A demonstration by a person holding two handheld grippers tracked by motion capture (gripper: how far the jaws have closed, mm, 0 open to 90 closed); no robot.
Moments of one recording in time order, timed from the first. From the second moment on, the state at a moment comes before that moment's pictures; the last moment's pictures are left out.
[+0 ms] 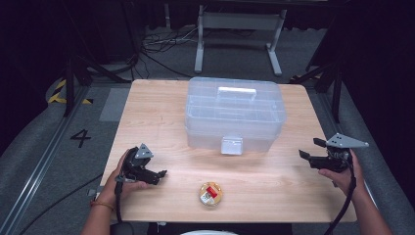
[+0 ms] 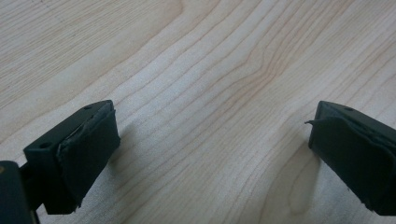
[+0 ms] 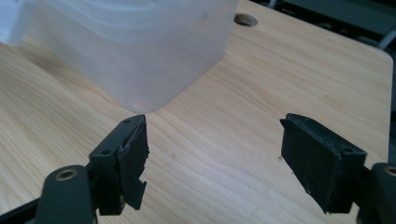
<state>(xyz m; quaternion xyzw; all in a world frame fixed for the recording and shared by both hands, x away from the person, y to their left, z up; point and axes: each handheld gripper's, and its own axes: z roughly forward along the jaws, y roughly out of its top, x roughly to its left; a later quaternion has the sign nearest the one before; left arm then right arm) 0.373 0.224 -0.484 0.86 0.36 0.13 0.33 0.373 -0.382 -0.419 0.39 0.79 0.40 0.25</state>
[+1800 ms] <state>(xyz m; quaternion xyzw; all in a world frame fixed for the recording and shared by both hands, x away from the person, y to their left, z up) 0.372 0.224 -0.484 0.86 0.37 0.14 0.33 0.451 -0.236 -0.297 0.28 0.82 0.43 0.27</state>
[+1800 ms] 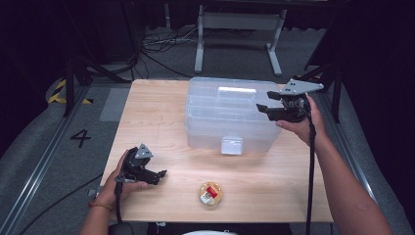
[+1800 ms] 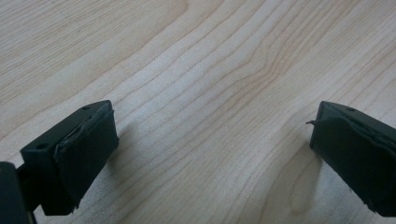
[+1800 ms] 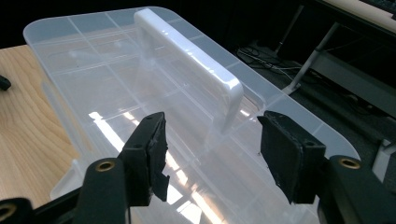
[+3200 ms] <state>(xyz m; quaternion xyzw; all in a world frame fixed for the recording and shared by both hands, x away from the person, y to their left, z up) 0.452 0.135 -0.449 0.86 0.27 0.15 0.41 0.501 -0.190 -0.293 0.31 0.86 0.33 0.25</state>
